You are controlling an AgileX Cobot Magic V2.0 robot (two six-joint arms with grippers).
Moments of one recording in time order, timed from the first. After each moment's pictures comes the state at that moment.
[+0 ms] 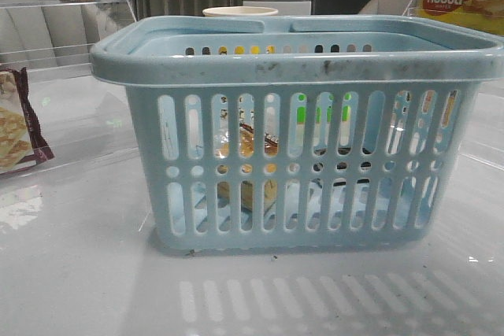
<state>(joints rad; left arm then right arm) -0.68 0.55 -0.69 -0.04 0.78 0.13 0.42 0.66 -0.79 0.17 0.76 -0.28</state>
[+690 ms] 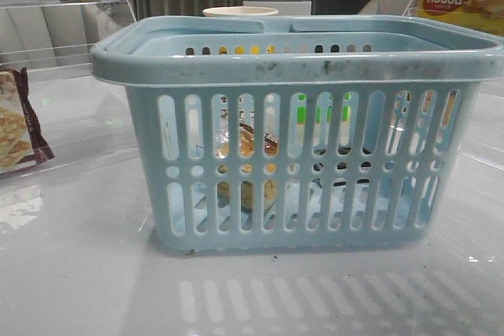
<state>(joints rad) -0.68 0.55 -0.69 -0.04 0.78 0.12 0.42 0.66 -0.79 0.16 0.82 -0.28</state>
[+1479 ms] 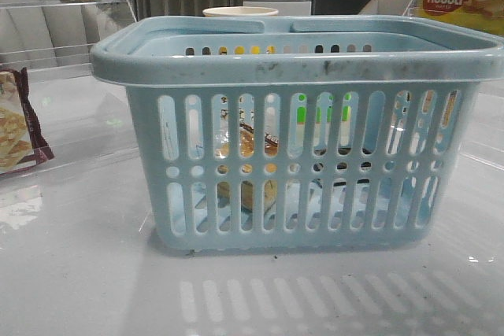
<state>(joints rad) -0.31 0.20 -0.34 0.02 0.35 0.12 0.42 0.66 -0.79 0.16 0.83 -0.28</state>
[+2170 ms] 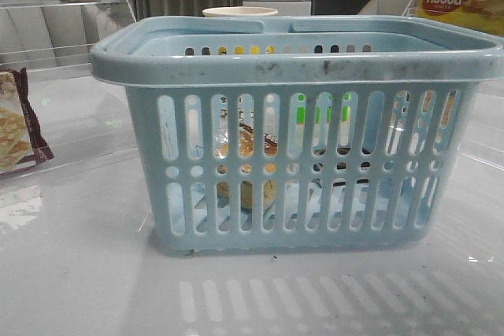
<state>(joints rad) -0.04 -0.01 0.01 -0.04 0.00 0.12 0.42 0.66 -0.79 0.16 0.83 -0.28</state>
